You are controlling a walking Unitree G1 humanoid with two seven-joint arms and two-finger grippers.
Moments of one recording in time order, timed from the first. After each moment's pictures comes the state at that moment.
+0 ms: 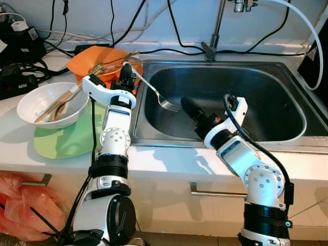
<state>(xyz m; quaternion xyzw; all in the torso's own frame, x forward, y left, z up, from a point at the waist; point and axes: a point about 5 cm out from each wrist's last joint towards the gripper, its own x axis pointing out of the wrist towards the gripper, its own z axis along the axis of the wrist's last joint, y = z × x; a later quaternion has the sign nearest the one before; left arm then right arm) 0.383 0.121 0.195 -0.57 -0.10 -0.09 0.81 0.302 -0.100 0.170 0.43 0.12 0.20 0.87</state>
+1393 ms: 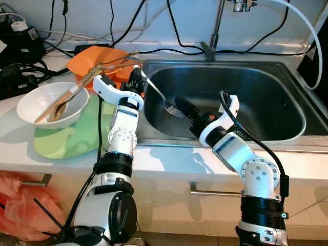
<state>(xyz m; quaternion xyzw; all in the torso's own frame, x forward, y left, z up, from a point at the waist) 0.388 0.103 0.191 -0.54 -0.07 -0.10 0.83 0.310 -0.090 0.171 0.45 0.14 0.22 0.85</state>
